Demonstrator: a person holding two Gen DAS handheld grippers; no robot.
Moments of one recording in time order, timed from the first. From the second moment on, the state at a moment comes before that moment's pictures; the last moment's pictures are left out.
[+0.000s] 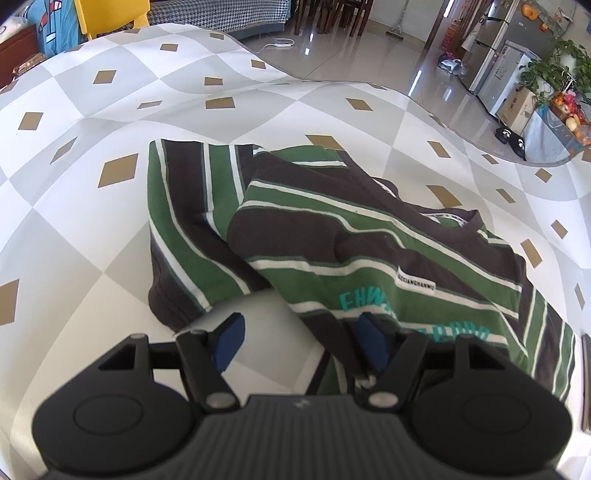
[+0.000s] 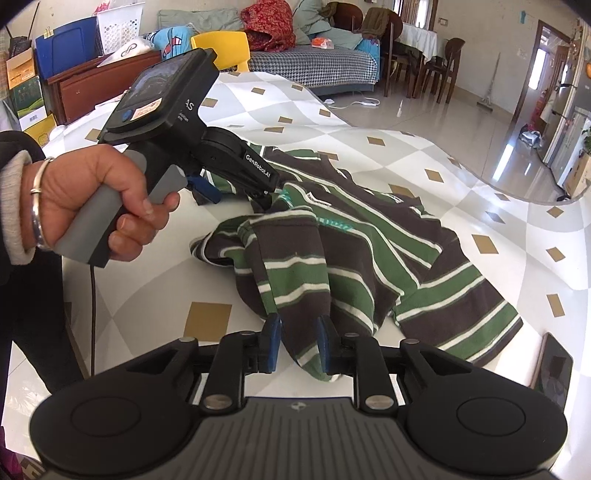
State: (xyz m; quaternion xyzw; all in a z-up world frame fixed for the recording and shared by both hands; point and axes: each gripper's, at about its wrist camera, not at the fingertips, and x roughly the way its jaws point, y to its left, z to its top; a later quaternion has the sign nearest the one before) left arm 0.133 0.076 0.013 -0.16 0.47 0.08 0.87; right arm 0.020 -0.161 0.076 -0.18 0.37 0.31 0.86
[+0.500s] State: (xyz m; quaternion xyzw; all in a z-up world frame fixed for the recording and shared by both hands) left arm 0.059 0.095 0.022 -0.12 0.49 0.04 0.86; right arm 0.040 -0.108 0.065 -0.20 0.35 0.33 0.85
